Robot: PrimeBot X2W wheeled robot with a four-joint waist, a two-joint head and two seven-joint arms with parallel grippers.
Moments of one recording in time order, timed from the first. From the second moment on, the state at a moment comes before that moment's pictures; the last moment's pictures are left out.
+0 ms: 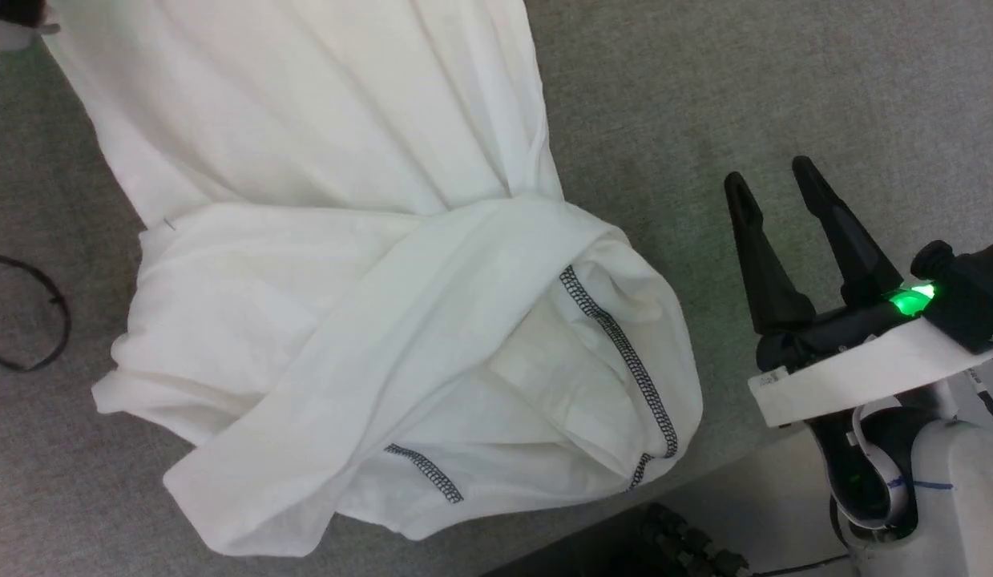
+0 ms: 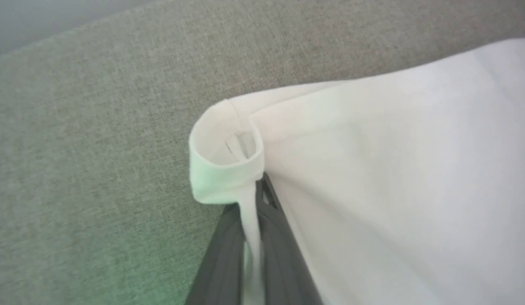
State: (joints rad) left arm -1.35 0.54 -0.53 0.56 -0.58 0.14 0.96; right arm -0.23 -0.05 0.09 -0.22 0.33 0.13 0.08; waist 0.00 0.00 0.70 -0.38
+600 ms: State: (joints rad) left arm -1.19 0.46 -0.50 0.42 -0.57 0.22 0.55; right arm -0.67 -0.05 -0.04 0.05 0.49 0.13 0.33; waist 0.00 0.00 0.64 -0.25
